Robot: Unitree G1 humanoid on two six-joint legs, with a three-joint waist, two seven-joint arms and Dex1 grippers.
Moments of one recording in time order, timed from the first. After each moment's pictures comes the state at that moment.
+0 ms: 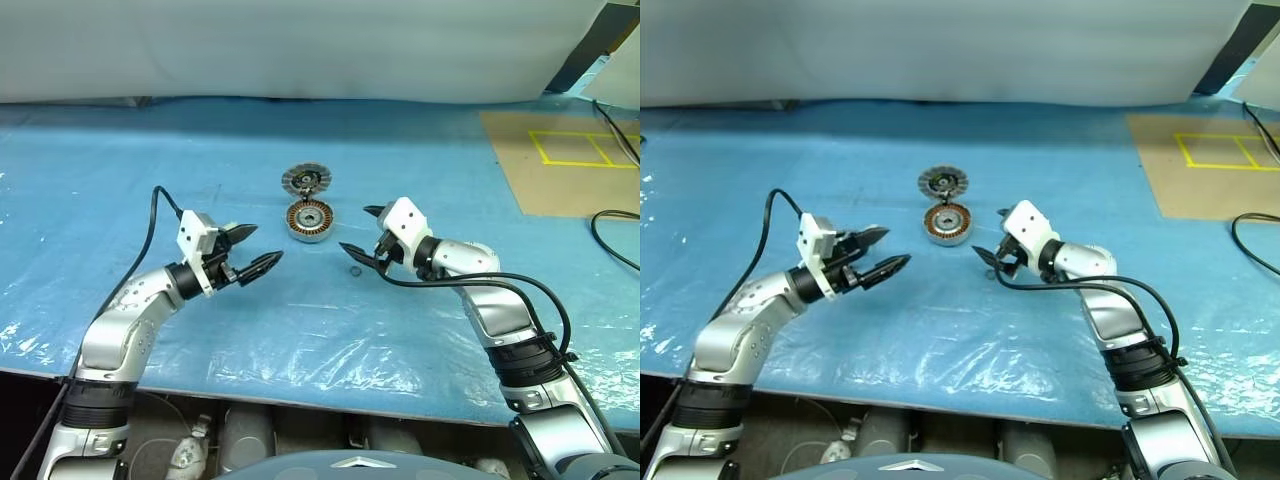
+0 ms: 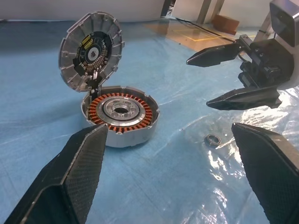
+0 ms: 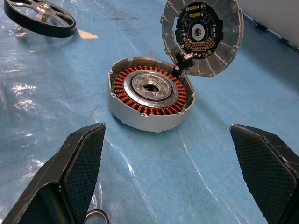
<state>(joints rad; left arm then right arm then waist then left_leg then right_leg) -0.18 0.46 0.07 -0.16 -0.55 0.39 -0.82 -0.39 -0.46 0.17 -0.10 0.05 0.34 0.71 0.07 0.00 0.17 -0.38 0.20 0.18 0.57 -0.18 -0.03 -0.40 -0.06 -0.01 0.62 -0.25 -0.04</state>
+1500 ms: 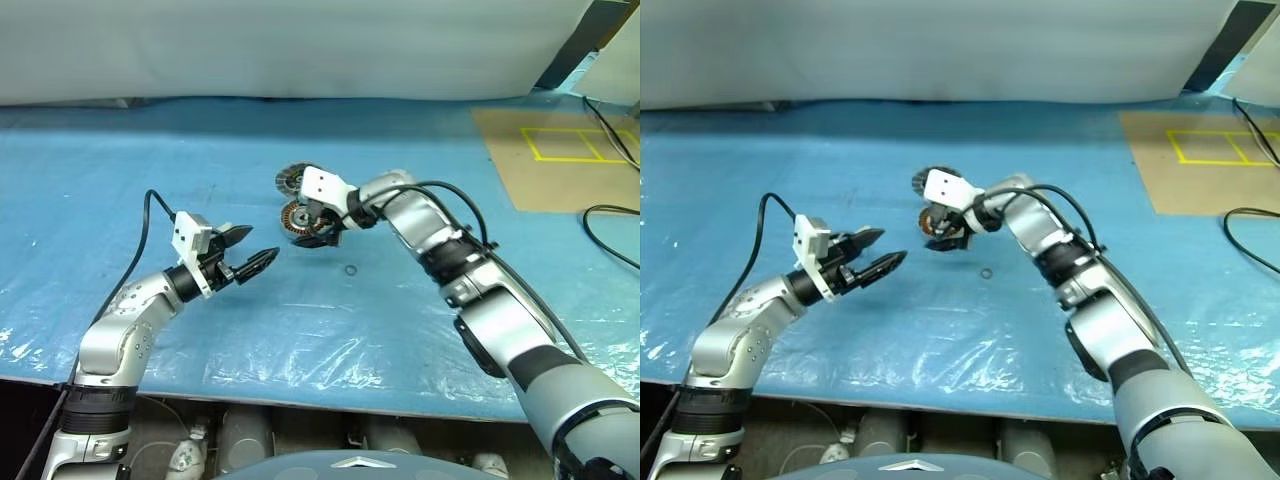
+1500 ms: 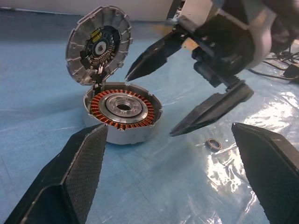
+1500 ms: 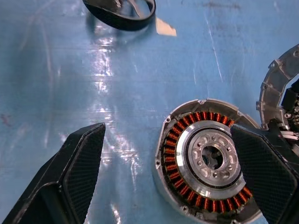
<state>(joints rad) -0.15 0.45 0.10 -0.19 -0.59 0.43 -0.77 -1.08 -0.27 0.51 0.56 -0.09 0.44 1.04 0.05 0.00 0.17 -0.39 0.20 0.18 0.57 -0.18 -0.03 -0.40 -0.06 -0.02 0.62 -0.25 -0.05</state>
